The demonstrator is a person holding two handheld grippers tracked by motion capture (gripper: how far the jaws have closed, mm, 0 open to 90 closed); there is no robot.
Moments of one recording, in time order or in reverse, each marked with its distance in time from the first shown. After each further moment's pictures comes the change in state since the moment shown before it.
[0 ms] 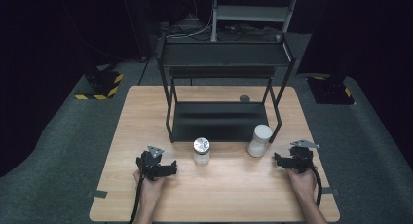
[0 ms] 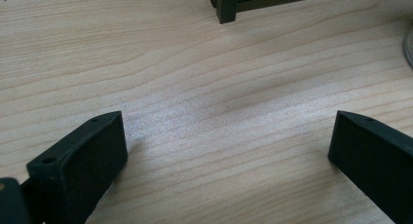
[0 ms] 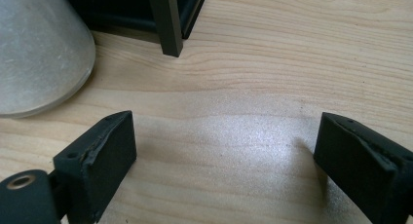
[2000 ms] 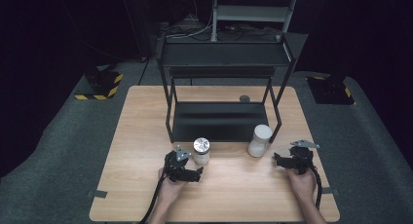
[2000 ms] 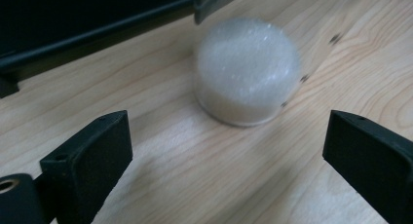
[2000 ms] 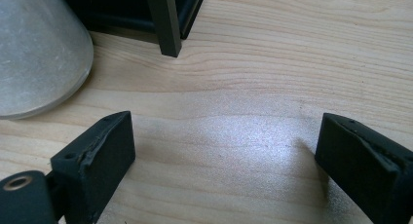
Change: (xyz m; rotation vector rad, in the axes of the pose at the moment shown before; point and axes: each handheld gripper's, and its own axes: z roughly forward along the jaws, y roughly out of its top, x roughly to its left) left arm -0.034 0.020 0.009 -0.031 -0.286 0.175; right arm 0.001 0.000 0.000 0.001 -0.005 0.002
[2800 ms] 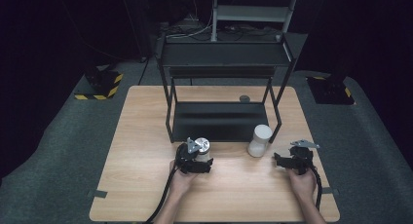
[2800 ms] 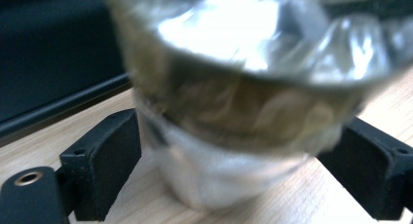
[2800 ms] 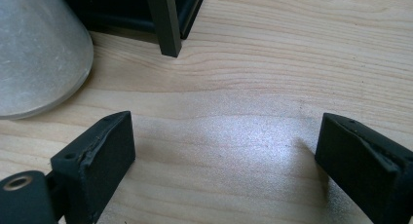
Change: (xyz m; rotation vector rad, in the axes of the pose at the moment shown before) left arm -0.015 0.026 0.023 -0.042 -0.008 0.014; right arm 0.000 0.000 0.000 0.000 0.000 0.000
